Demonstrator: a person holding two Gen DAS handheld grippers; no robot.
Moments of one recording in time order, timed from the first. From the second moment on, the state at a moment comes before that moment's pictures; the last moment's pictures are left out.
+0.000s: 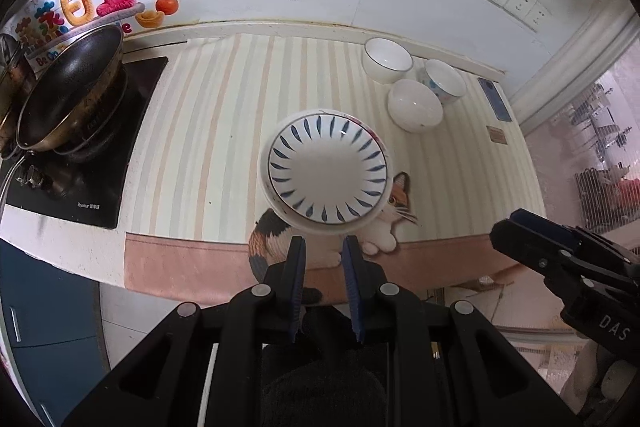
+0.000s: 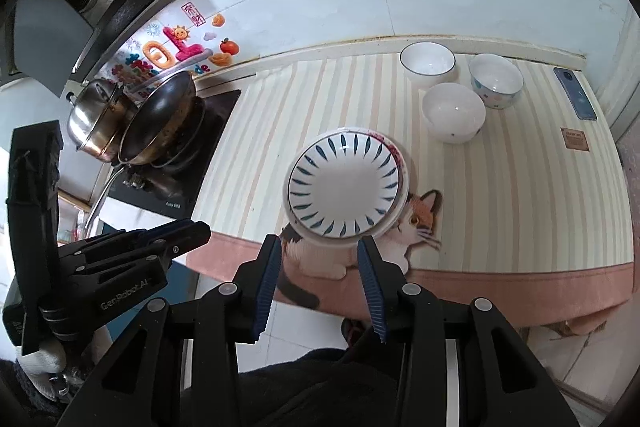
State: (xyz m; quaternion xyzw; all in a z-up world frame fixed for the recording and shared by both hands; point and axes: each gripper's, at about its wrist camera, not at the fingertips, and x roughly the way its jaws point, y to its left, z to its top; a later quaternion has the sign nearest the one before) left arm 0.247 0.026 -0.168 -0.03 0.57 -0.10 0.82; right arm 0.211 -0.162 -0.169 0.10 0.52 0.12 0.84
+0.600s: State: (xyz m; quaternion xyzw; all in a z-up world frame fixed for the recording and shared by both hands) left arm 0.378 -0.045 -0.212 -0.08 0.56 -0.05 0.83; right arm 0.323 -0.301 -0.223 0.17 0.53 0.07 0.83
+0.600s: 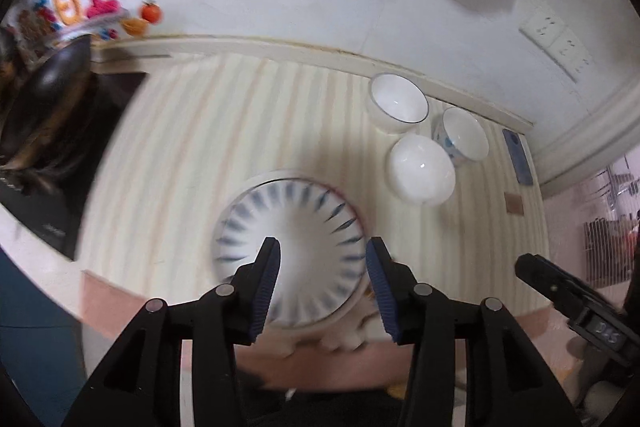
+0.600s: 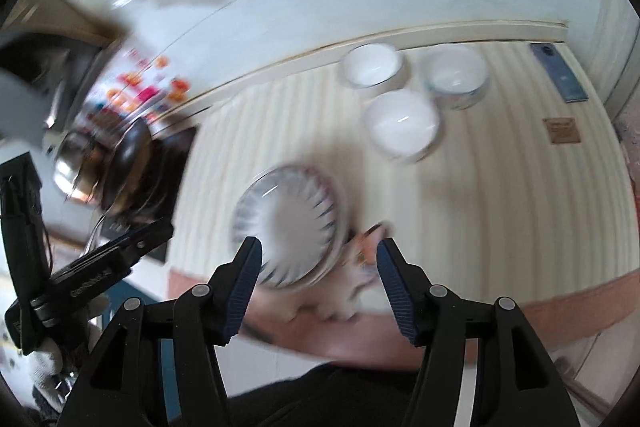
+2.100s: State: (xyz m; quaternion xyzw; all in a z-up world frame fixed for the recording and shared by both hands) left arm 0.421 -0.224 -0.368 0.01 0.66 -0.14 0.74; right arm 0.370 -0.419 -0.396 0.22 0.62 0.06 0.75
